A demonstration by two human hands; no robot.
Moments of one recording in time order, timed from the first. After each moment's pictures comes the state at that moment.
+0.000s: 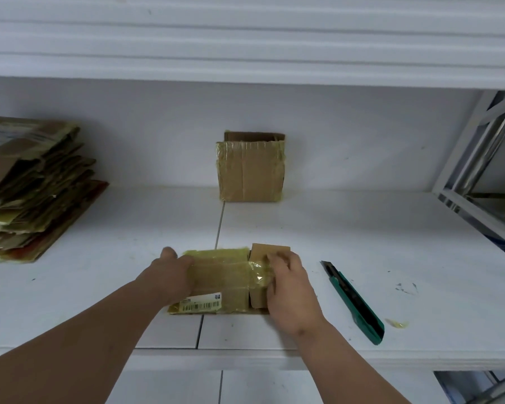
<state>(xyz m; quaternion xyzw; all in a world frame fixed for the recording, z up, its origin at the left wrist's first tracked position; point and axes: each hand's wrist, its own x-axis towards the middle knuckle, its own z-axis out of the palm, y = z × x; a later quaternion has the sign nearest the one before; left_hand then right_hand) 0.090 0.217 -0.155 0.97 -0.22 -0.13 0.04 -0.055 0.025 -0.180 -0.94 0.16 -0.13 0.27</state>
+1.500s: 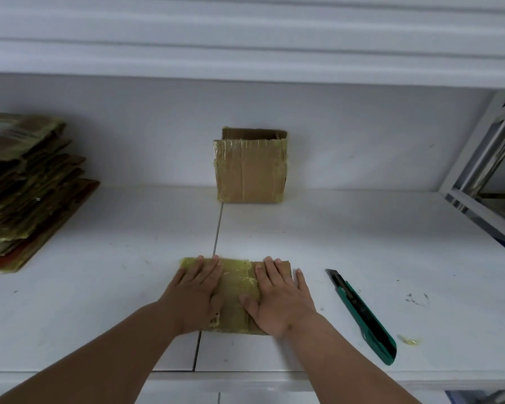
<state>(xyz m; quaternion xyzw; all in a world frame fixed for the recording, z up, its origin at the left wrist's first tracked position) 0.093 0.189 -0.198 0.91 -0.40 -0.11 -0.03 -0.012 0.017 -0.195 -0.98 0.16 0.12 0.09</state>
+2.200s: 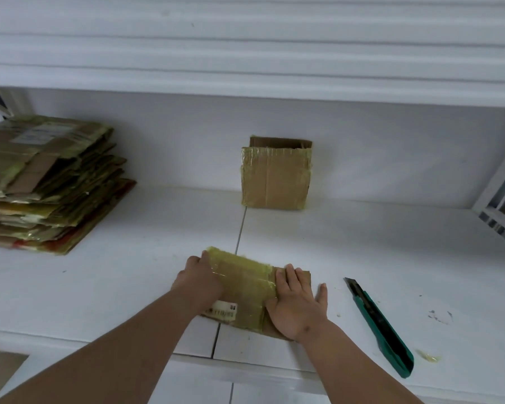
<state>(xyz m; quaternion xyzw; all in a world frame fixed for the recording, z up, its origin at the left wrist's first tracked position) 0.082 0.196 -0.161 0.96 -0.09 -0.15 0.23 -0.019 0.029 -0.188 -0.96 0.19 0.12 0.16</state>
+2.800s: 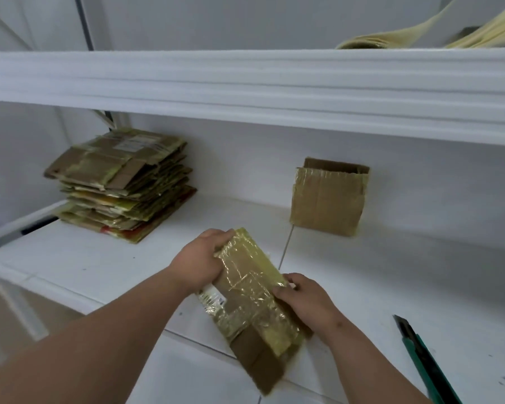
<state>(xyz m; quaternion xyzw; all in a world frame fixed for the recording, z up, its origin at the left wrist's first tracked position) 0.084 0.272 -0.102 0.92 -0.17 0.00 0.34 0.002 0.060 -0.136 -0.88 0.12 0.05 0.47</state>
